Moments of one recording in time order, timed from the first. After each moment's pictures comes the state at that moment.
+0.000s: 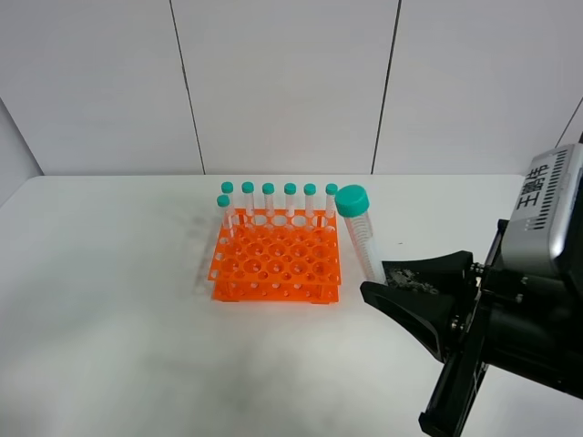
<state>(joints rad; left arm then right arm) -0.10 -0.01 -0.50 -0.05 1.07 0.03 0.88 0.81 -0.34 0.17 -0.10 -0.39</state>
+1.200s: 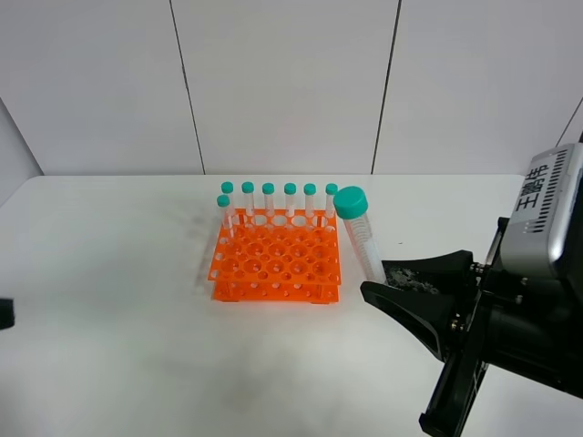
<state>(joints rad) -0.68 0.38 -0.60 -0.56 0.75 0.66 0.88 0.81 -0.34 0.16 -0.10 -0.40</state>
